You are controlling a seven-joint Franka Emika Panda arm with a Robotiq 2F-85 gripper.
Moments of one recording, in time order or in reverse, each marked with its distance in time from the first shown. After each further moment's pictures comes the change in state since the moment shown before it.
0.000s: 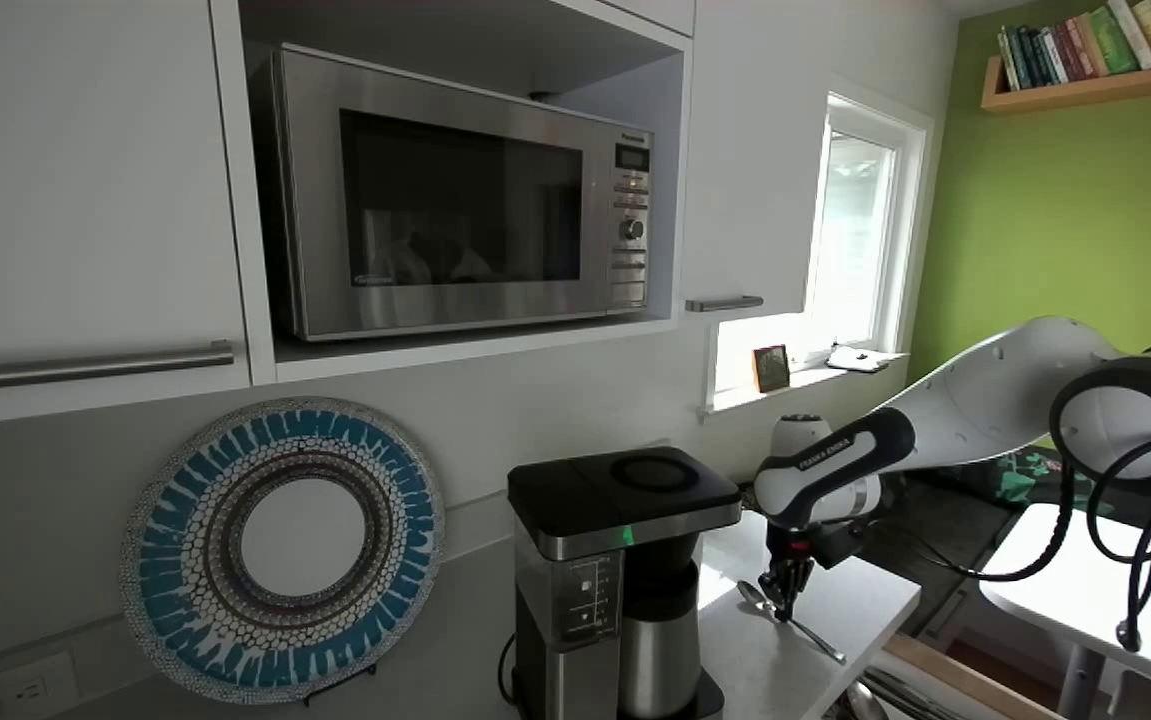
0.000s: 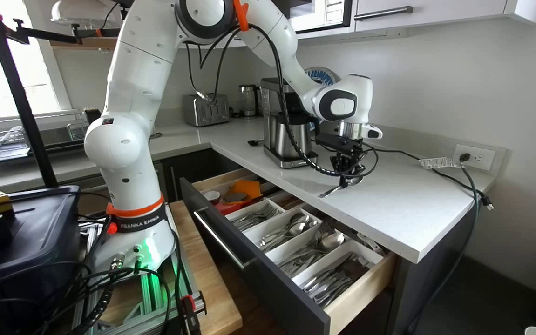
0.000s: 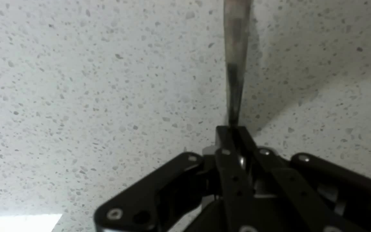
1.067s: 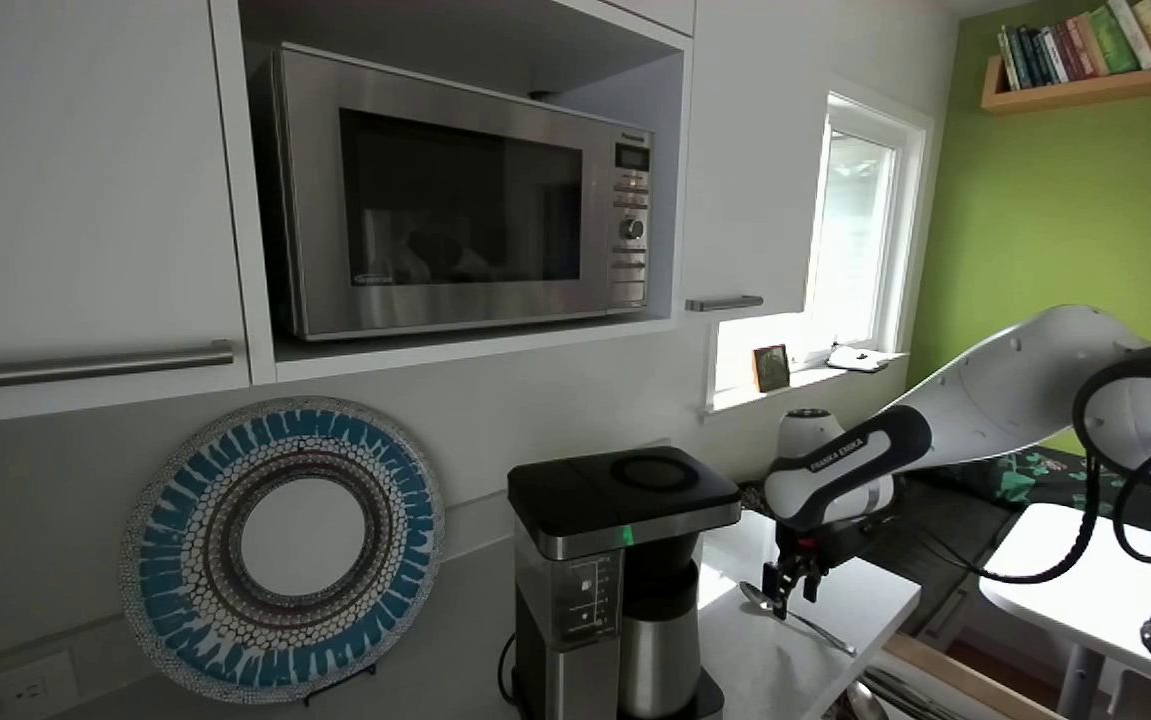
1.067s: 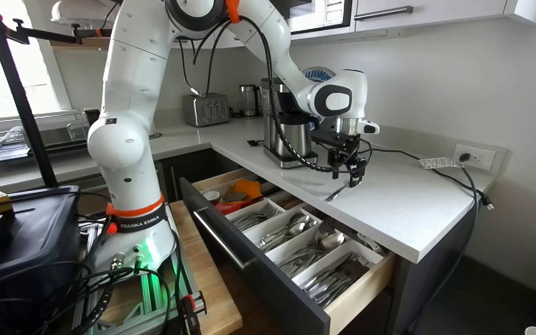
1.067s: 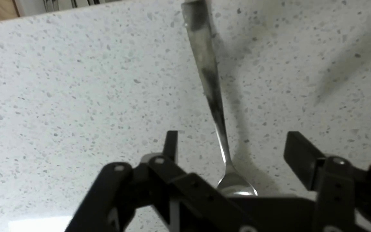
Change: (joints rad) arm 0.057 -0.062 -0.065 -0.067 -0.045 0.030 0.121
